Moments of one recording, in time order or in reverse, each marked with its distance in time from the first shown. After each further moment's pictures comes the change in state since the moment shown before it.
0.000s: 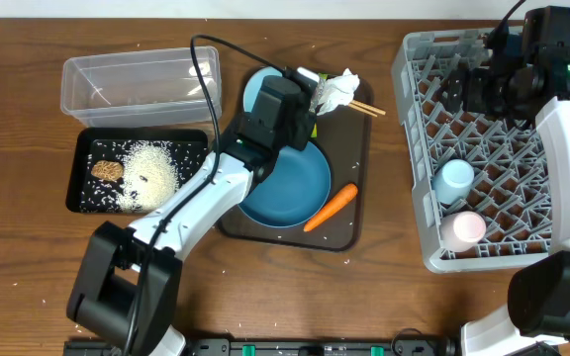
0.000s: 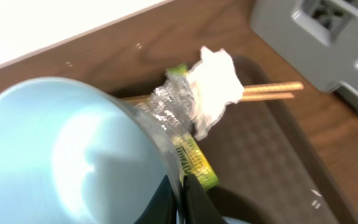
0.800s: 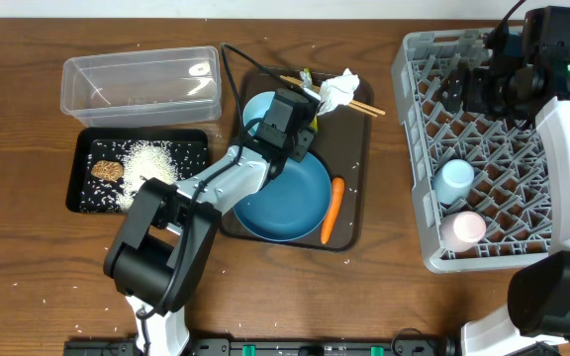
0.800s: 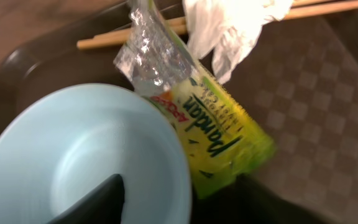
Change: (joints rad) left arm 0.002 0.211 0.000 0.033 -0.044 0.060; right arm 0.000 0.000 0.000 0.000 0.000 0.000
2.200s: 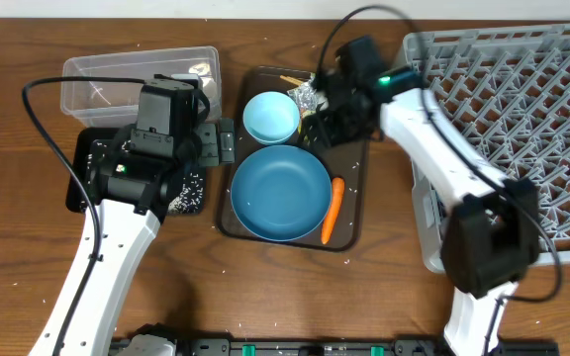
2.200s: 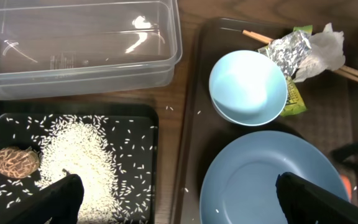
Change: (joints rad) left arm 0.271 -0.650 0.046 -0.737 0.002 -0.296; right arm 0.531 0.304 0.000 0.079 -0.135 -0.006
